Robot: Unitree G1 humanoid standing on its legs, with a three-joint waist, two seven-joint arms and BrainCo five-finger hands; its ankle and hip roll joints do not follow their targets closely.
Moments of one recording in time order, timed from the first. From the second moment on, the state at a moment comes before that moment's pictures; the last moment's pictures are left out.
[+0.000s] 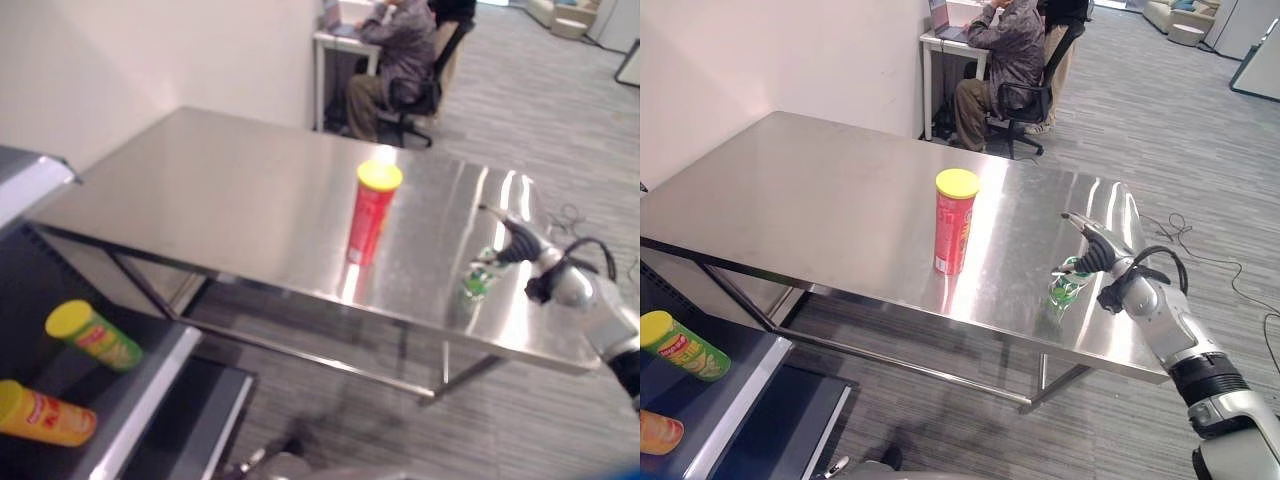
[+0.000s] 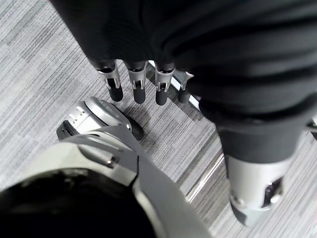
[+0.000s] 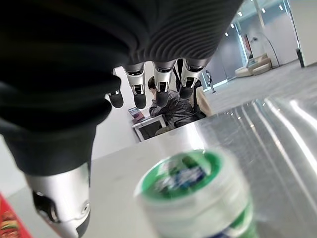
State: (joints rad) left arm 0.11 0.20 0.00 1.28 -0.49 -0.09 -0.12; right arm -0.40 -0.83 0.31 0.35 -0.19 -0.10 0.03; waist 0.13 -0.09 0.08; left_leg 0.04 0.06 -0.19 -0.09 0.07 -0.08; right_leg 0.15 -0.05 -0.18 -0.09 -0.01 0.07
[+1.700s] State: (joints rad) left arm 0.15 0.21 0.00 1.27 -0.50 -0.09 -0.11; right arm -0.29 -0.73 0.34 0.40 -0.26 -0.09 -0.01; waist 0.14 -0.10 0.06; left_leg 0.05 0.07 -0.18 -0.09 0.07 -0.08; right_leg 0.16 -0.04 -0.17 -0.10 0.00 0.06
